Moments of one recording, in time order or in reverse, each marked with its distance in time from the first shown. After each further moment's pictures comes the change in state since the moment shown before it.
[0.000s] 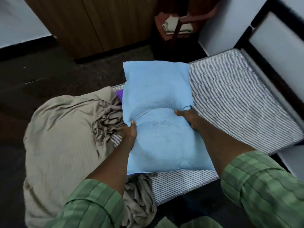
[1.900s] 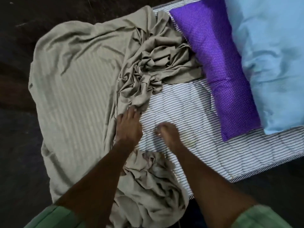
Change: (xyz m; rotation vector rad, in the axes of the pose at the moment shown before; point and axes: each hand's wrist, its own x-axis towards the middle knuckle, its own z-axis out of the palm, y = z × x) left_hand 0.165 -0.296 -0.239 1.272 0.021 0.747; right_hand -0.008 0.340 0.476 -0.333 -0.085 0.043
